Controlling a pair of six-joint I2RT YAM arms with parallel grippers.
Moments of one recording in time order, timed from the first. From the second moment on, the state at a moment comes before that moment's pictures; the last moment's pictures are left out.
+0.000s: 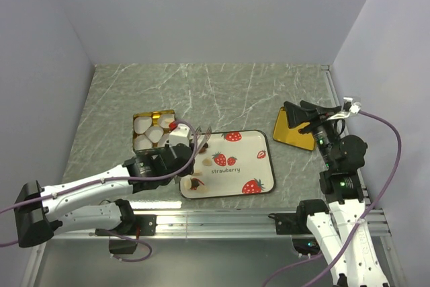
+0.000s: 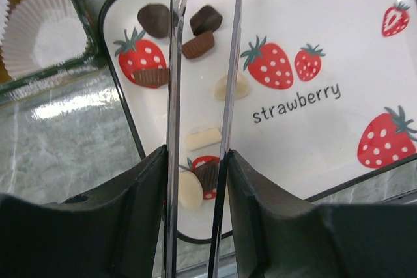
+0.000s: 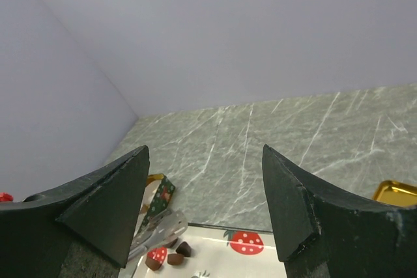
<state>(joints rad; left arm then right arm) -1.08 1.02 0.74 -0.51 -0.54 -0.70 0.07 0.53 0.65 0.10 -0.24 0.53</state>
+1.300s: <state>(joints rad) -1.10 1.14 0.71 -0.48 -0.51 -0.72 0.07 0.41 0.63 -0.05 -0.18 0.51</state>
